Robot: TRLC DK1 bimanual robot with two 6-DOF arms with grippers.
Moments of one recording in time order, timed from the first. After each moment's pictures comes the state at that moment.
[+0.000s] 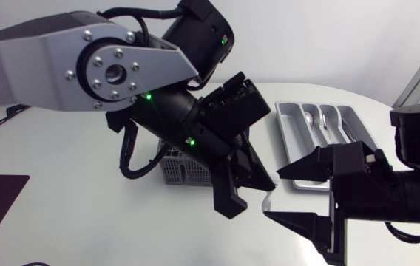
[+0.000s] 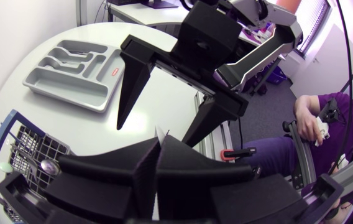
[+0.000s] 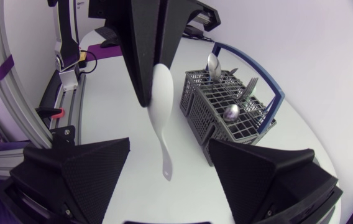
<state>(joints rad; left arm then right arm) -0.86 1.62 1.39 -0.73 0.65 0.41 0.42 0.81 0.59 -0.48 -0.57 -0.54</state>
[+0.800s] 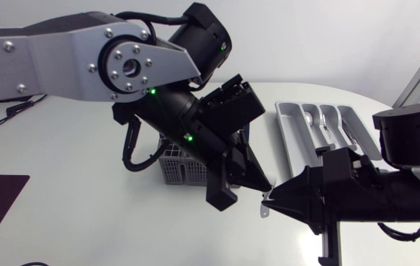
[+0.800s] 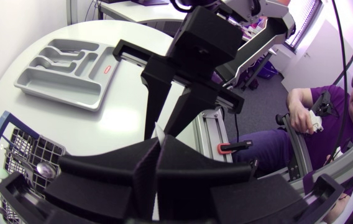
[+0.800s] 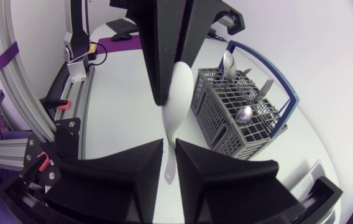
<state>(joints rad) -0.82 1.67 1.43 -0.79 0.72 0.50 0.45 0.87 0.59 -0.48 -0.60 -0.60</state>
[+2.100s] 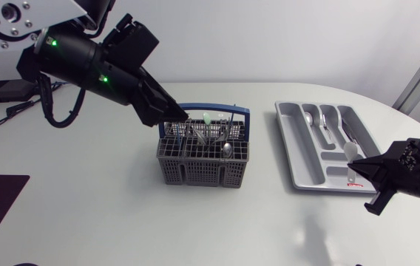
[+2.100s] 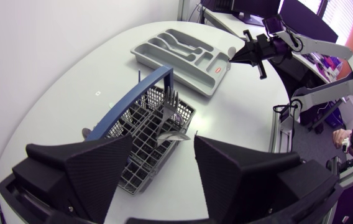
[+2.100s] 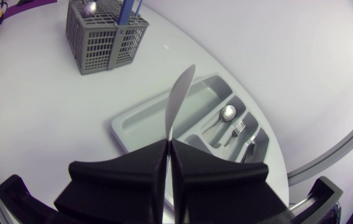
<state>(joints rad) -0.45 1.50 1.40 -0.79 0.46 0.42 -0.46 1.13 0.51 -0.21 -0.64 -1.13</state>
